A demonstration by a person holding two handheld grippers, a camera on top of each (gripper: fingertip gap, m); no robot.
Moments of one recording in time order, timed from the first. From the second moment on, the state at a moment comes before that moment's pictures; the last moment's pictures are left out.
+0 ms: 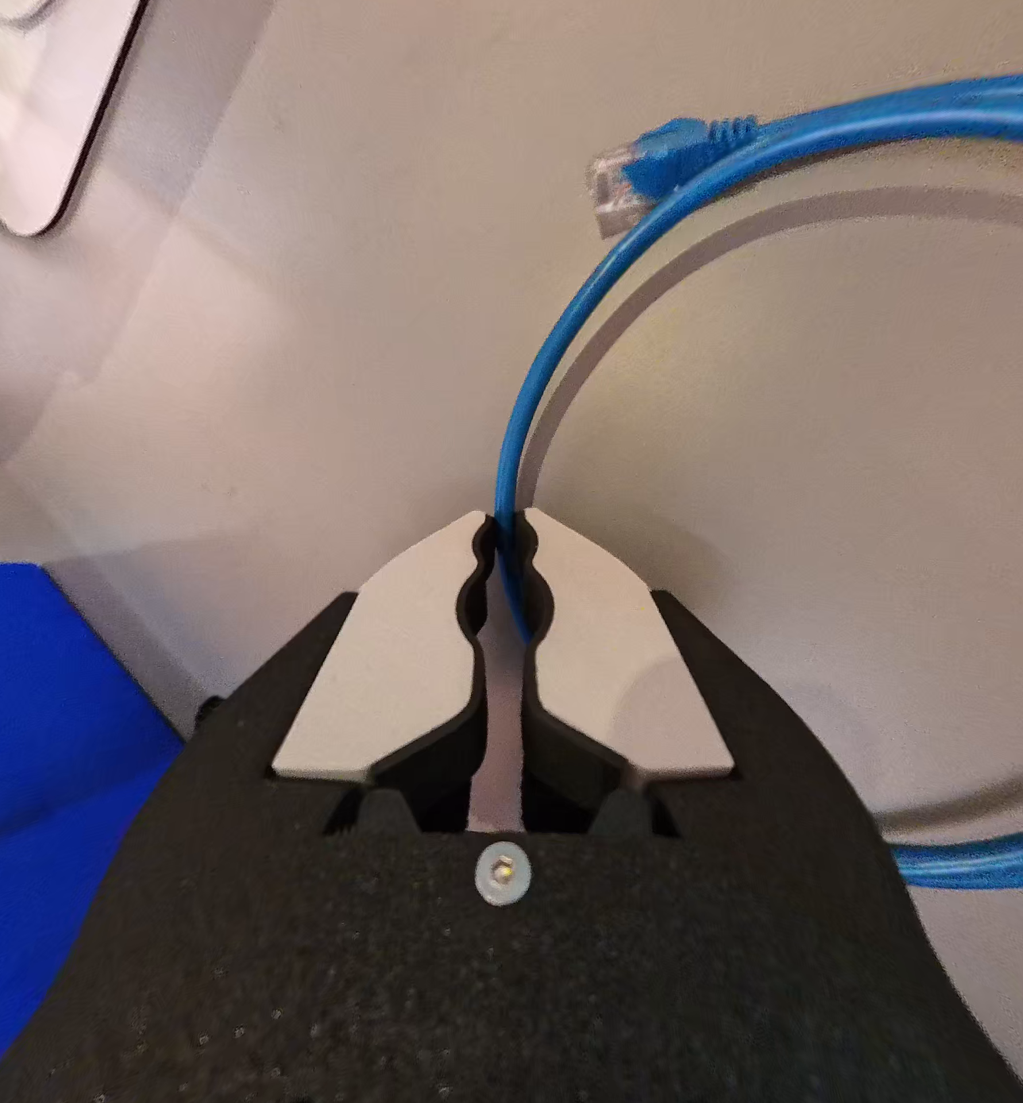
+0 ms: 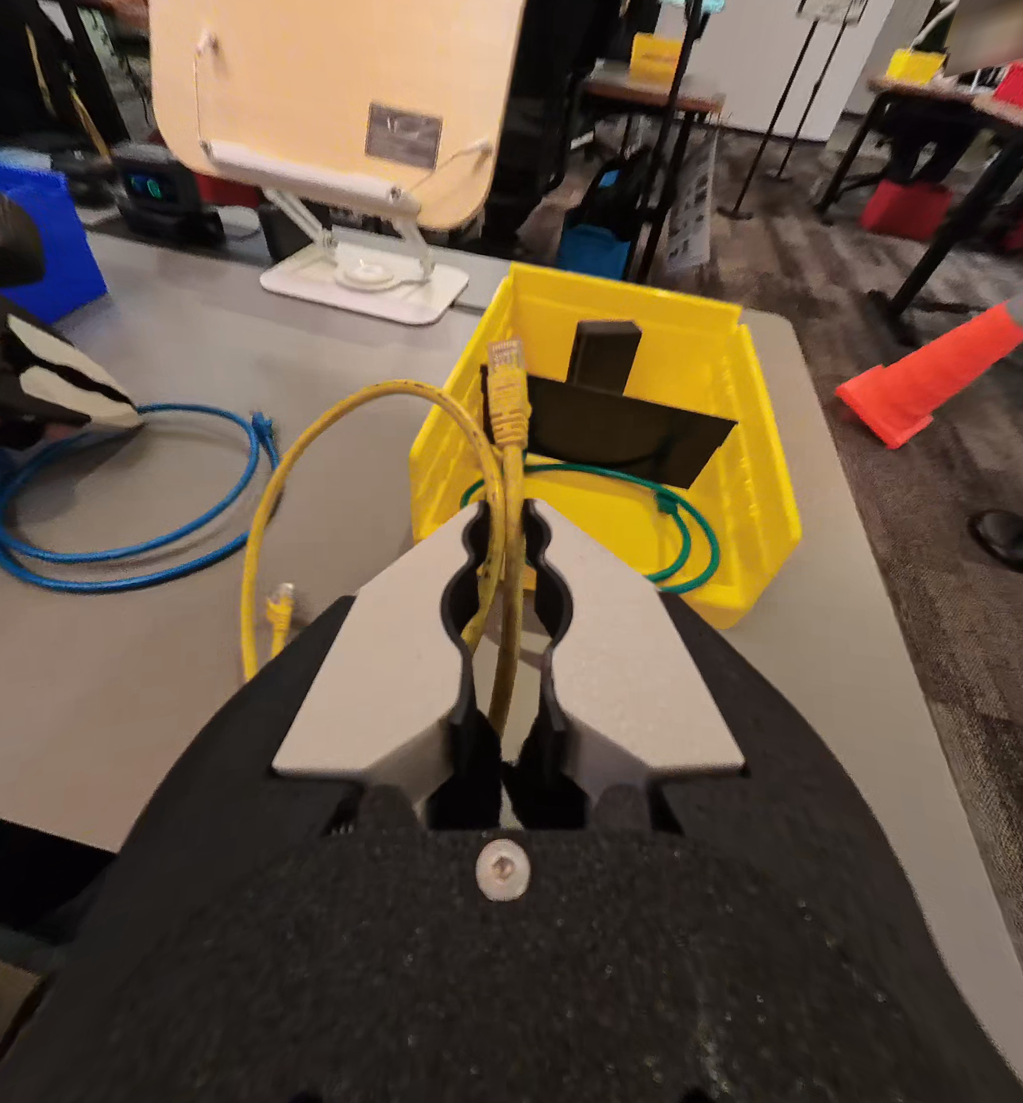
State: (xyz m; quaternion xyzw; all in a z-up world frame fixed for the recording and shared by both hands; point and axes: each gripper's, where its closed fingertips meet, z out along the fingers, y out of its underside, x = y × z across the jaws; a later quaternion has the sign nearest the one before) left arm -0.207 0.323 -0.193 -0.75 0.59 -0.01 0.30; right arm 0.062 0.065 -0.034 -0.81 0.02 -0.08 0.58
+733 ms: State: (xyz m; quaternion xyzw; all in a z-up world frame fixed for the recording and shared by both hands) left arm -0.215 0.175 -0.151 -0.74 0.52 -0.26 0.33; right arm 0.219 0.099 -0.065 -0.83 0.29 -0.12 0.46
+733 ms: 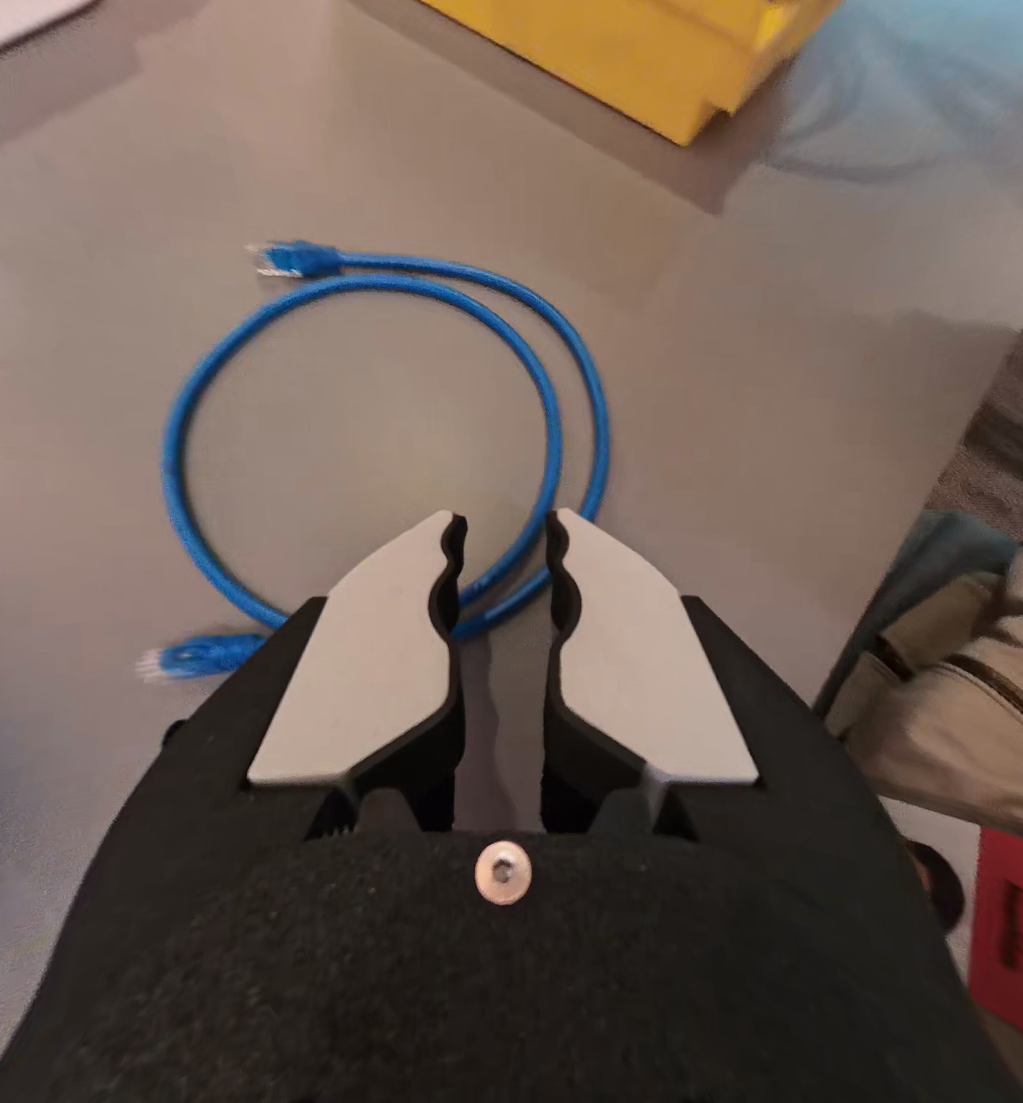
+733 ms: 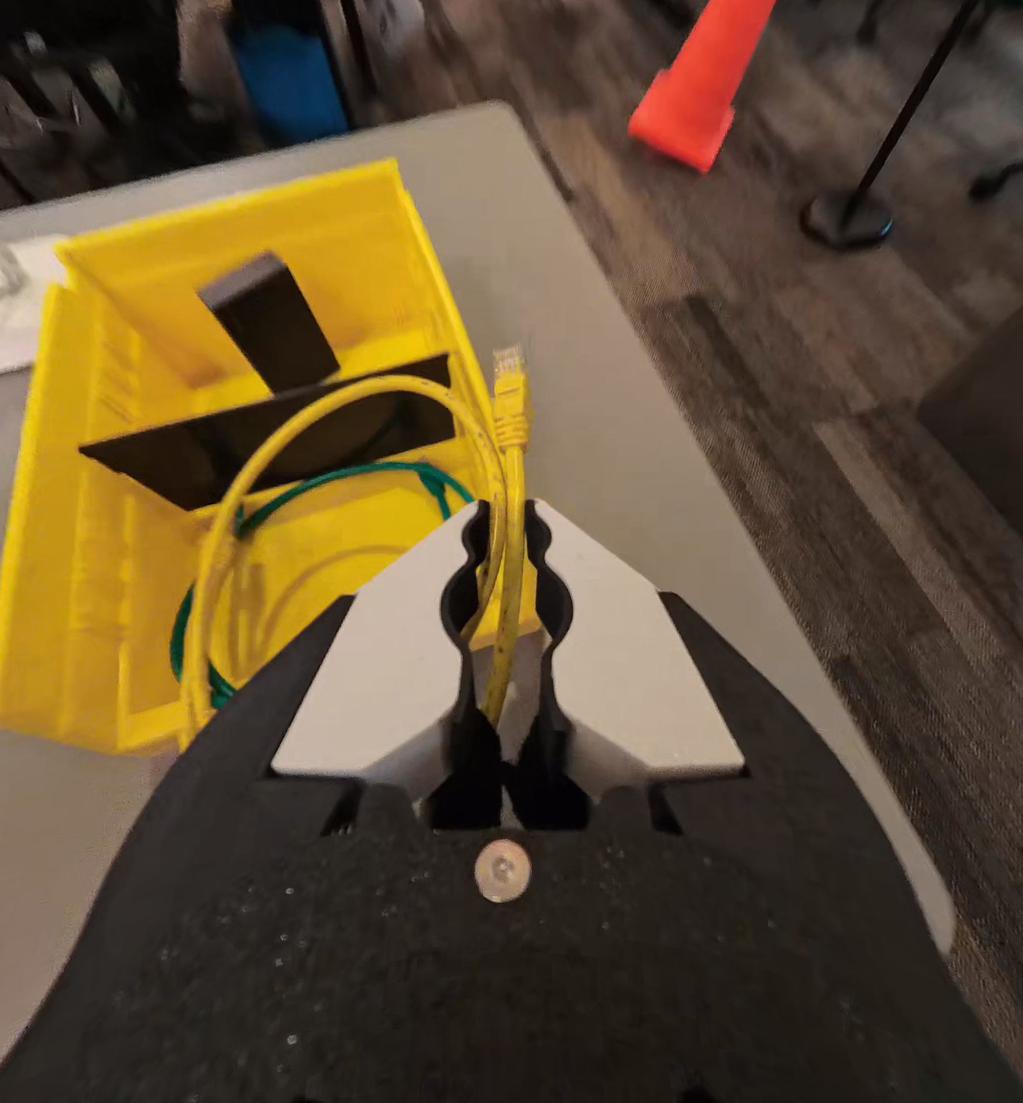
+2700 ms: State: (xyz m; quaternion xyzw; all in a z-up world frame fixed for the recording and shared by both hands) left arm -0.158 0.118 -0.087 -0.61 0.51 -0.49 0.37; right arm -0.161 0.137 -0.073 -0.68 0.00 0.54 0.49
